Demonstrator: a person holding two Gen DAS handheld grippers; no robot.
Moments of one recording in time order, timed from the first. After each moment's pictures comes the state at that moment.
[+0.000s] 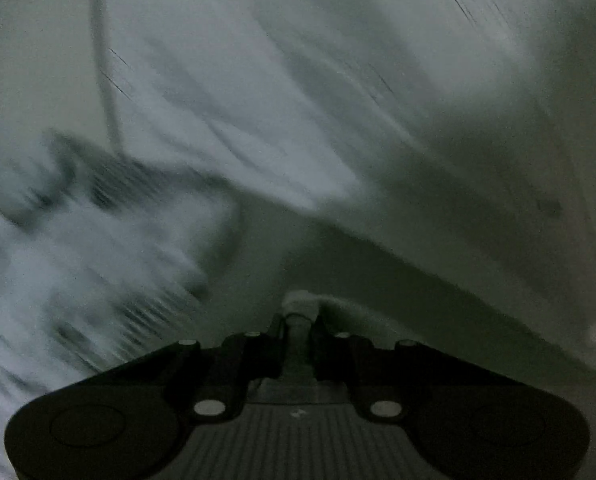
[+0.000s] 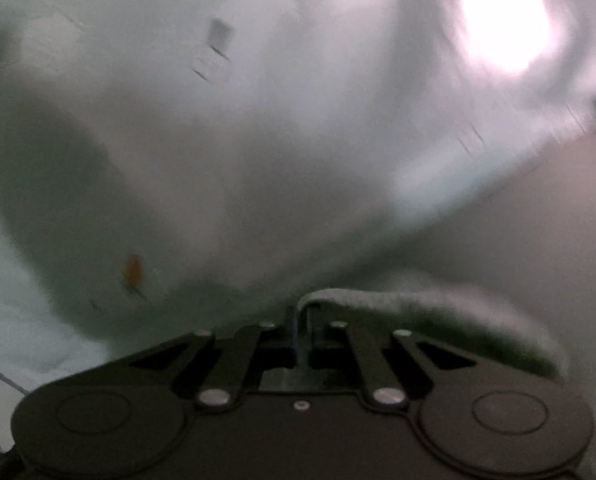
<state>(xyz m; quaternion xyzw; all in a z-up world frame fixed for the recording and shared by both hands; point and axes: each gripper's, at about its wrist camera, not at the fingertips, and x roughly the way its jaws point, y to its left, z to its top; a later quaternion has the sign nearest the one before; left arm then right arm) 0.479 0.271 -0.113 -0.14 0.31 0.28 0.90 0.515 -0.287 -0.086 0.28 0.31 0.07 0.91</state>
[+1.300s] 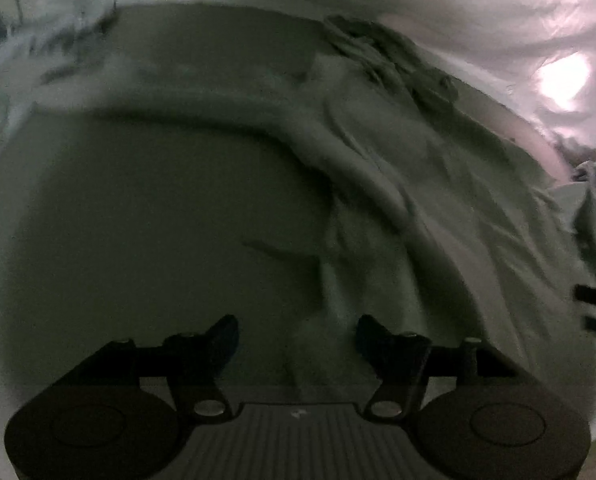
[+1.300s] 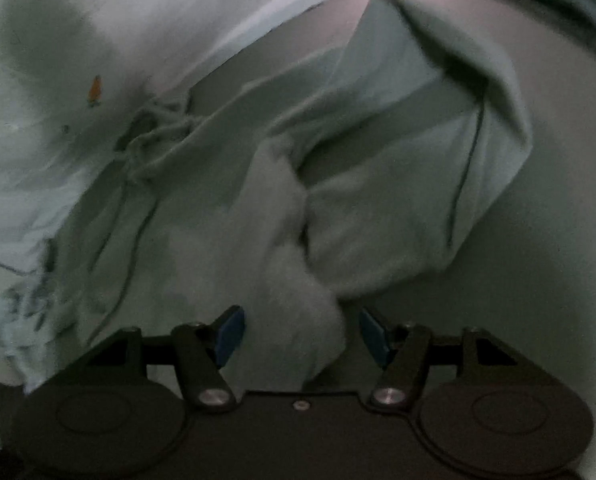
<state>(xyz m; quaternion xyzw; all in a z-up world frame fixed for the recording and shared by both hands) 0.192 0.117 -0.192 -0.15 0.51 -0.02 0.85 0.211 -0.340 -0.182 0.28 0.48 0.03 0.83</state>
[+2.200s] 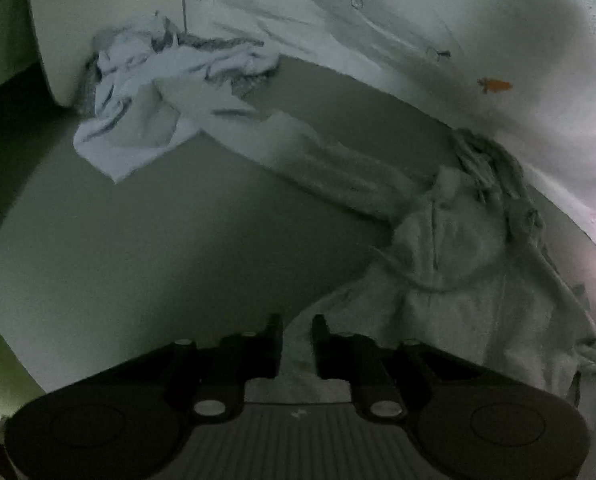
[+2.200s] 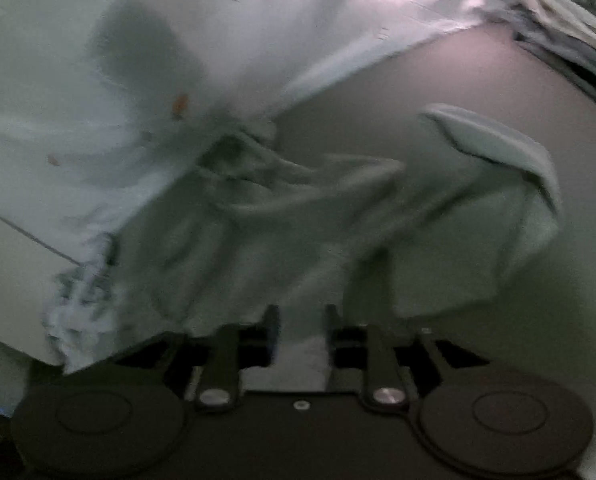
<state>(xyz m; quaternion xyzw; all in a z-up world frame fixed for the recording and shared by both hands) 0.159 0.144 -0.127 -0.21 0.44 0.18 0.86 0.193 -0.326 -0.108 0.25 0.43 0.08 0.86</state>
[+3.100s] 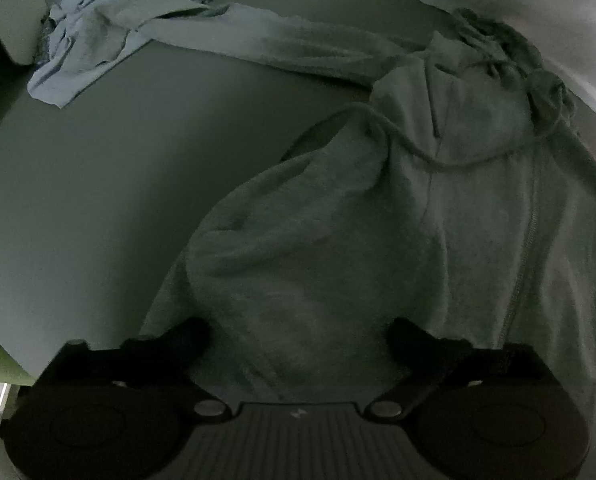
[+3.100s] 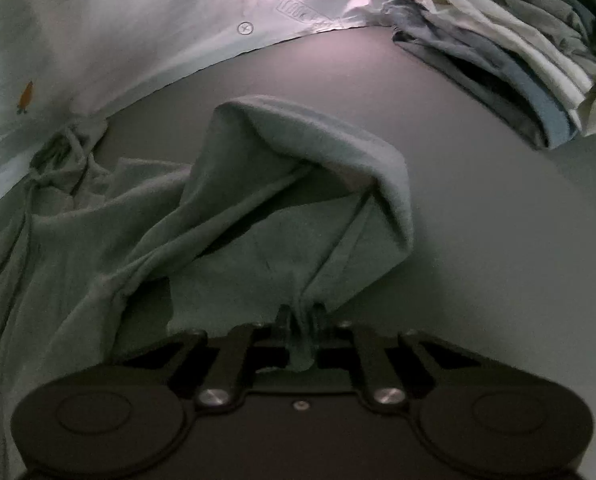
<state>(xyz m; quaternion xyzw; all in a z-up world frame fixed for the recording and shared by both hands) 0.184 0.087 -0.201 -0.14 0.54 0.18 0.81 0.232 -0.386 -0.183 0.15 0.45 -0.09 0.88</state>
